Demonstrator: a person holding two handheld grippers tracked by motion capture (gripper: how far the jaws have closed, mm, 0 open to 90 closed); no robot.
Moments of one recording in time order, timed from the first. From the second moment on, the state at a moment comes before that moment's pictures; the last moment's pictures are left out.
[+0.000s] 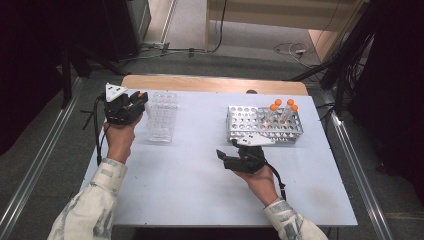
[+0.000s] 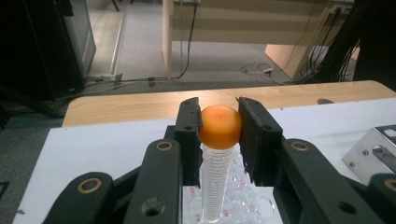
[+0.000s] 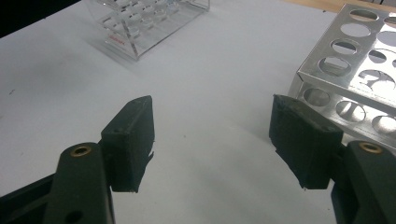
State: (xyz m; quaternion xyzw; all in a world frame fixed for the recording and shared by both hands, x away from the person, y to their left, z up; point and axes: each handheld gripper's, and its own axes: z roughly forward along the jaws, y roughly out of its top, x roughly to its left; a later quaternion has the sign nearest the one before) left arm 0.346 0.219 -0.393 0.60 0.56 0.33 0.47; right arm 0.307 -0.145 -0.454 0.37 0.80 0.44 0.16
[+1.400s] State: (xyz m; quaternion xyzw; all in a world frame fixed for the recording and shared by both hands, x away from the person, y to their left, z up) left arm 0.347 0.206 -0.434 0.63 0.56 0.31 0.43; right arm 0.307 -0.143 -0.458 0.37 0.81 0.43 0.16
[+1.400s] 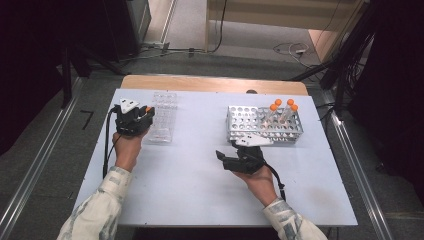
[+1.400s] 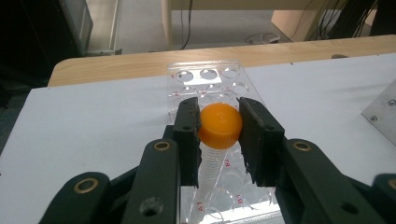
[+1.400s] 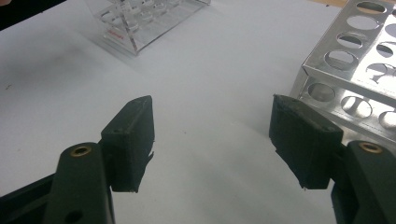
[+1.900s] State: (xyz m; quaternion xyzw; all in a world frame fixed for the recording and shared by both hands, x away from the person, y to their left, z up) left arm 0.328 0.204 -0.425 0.62 0.57 0.30 0.45; right arm 0.308 -0.146 -0.457 0.37 0.80 0.44 0.16
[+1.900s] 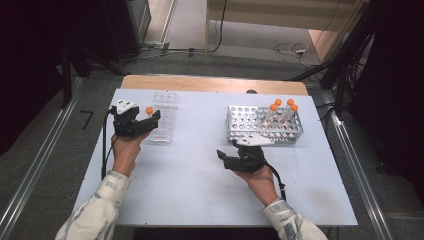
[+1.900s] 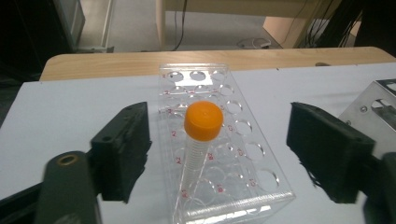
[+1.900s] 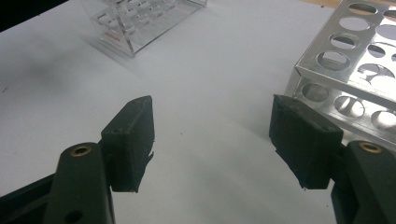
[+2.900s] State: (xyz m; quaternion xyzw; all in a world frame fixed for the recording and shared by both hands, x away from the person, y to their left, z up) left arm 0.249 0.164 -0.452 0.66 0.52 0.24 0.50; right arm 0.347 -0.257 -0.421 0.49 0.71 0.44 0.27
